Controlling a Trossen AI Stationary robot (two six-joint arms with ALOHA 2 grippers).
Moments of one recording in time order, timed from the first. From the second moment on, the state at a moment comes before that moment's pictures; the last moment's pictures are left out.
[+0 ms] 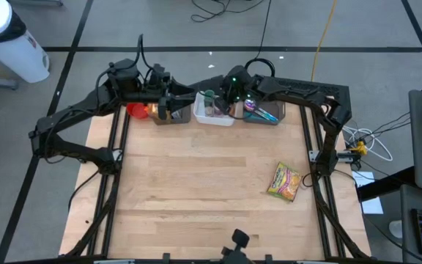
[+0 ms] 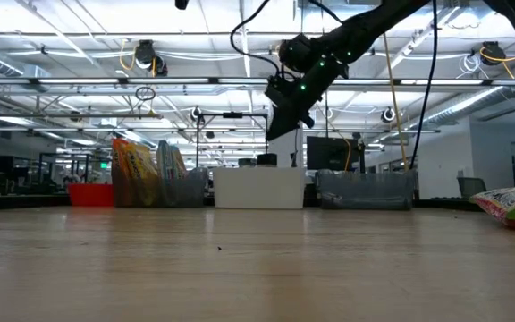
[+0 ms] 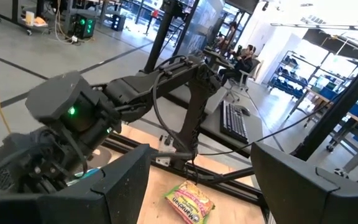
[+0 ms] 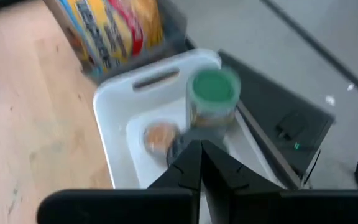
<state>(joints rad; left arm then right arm) 0.43 1.20 1.36 -0.21 0.42 -0.35 -0.60 1.86 1.49 -0.35 -0.11 -0.04</state>
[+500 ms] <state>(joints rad) 0.42 1.25 1.36 -0.21 0.42 -0.37 -0.59 1.86 1.41 -0.28 -0.14 0.02</state>
